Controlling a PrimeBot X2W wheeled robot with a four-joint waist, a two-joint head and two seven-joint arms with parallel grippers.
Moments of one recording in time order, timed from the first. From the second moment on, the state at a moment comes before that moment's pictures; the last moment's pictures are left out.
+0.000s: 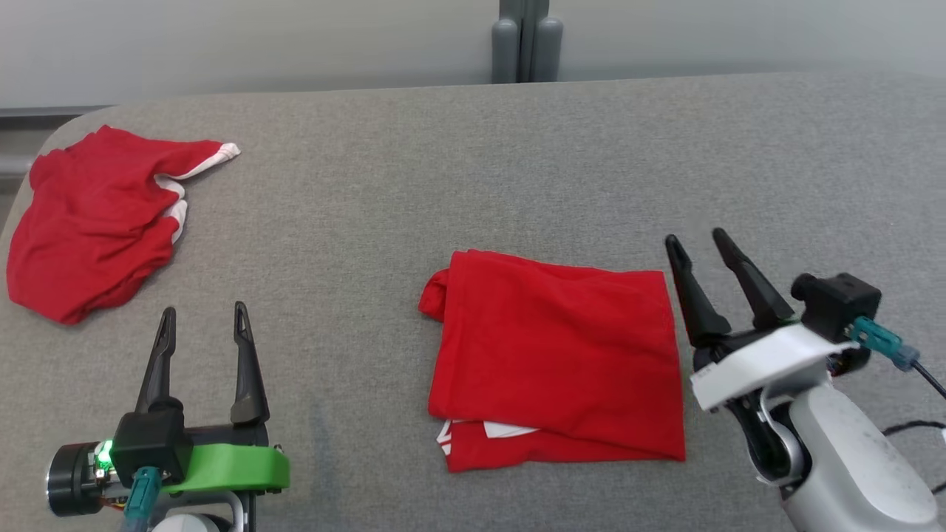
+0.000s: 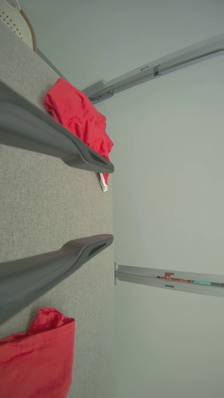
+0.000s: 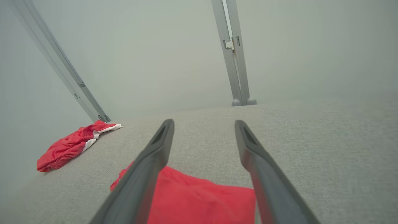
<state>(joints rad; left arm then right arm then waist) -0.04 0.05 -0.01 0.05 -0.07 0.03 -0.26 -0.32 -0.25 0.32 0.30 0.58 0.13 -0.26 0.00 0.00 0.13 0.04</state>
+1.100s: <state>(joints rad) 0.07 0.07 0.03 0.10 -0.01 0.02 -0.26 0.11 -0.12 0.00 0.06 0.29 0.13 -0.26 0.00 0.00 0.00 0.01</state>
